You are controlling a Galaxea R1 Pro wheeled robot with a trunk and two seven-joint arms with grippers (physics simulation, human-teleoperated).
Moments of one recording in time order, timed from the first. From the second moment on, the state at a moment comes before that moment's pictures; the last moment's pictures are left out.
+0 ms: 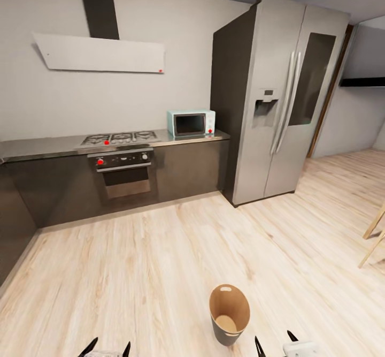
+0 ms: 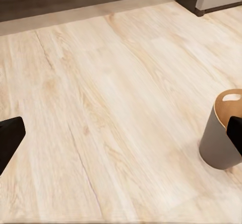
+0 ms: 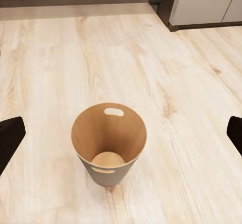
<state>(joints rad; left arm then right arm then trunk) 0.28 0.03 0.00 -1.35 0.00 -0.14 -0.09 0.26 -0.06 0.05 -1.35 0.04 -0.15 0.02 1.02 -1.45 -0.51</state>
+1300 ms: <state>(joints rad) 0.27 0.03 0.01 -1.33 0.00 -0.08 -0.09 0.16 -0.07 0.04 -1.40 0.03 0.29 0.10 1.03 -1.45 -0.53</state>
